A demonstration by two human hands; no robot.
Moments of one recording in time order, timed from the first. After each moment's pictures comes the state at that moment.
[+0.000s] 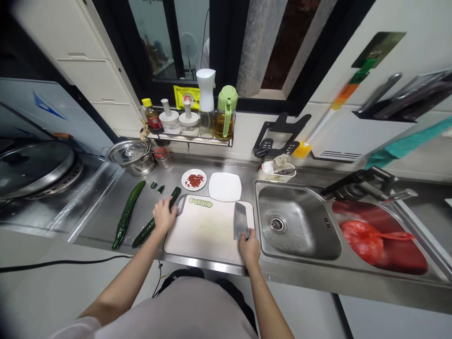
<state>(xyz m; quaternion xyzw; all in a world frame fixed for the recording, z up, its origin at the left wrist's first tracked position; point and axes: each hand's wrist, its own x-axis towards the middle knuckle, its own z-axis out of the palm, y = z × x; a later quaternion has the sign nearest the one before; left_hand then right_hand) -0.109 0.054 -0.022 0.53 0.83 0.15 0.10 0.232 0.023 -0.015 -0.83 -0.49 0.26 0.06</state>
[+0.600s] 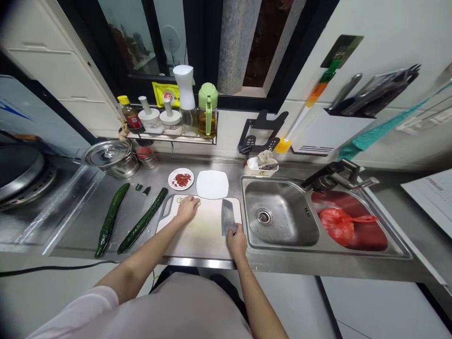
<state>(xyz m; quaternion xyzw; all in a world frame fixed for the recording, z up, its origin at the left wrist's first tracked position) 0.001 0.115 -0.032 0.73 0.65 0.06 0.18 0.235 0.019 -0.016 -0.83 -0.50 0.26 0.06</state>
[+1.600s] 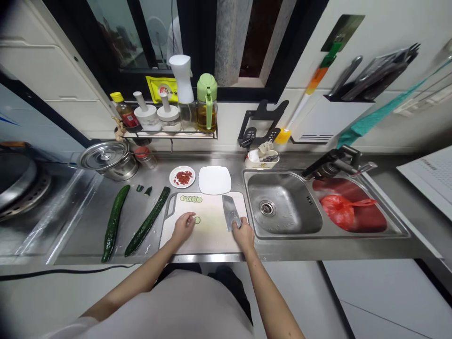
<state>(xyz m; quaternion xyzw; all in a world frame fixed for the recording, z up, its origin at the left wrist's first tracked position) -0.033 0.028 -0.076 0.65 0.61 0.35 0.28 0.236 0.022 -0.028 -0.82 -0.52 0.24 0.04</state>
